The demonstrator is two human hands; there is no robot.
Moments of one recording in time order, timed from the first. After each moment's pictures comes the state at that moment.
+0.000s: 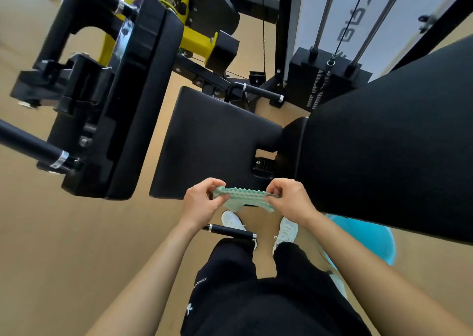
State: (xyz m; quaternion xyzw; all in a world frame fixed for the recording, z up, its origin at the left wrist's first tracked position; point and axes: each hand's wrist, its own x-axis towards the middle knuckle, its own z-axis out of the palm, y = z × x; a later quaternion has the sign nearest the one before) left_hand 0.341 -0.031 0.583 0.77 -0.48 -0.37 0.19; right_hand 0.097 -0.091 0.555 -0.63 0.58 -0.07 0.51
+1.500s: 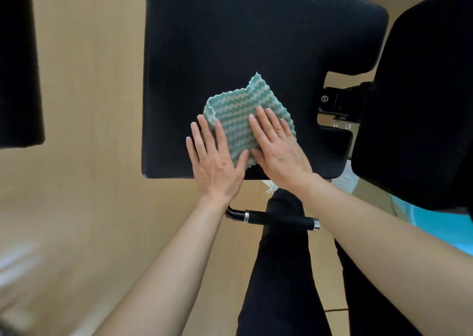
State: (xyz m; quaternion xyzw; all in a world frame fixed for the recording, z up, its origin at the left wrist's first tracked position) left_hand 0.440 -0.048 0.318 0.79 -0.58 -0.07 -0.16; right_hand 0.284 -0.100 0.260 -0.83 0.44 -0.06 0.33
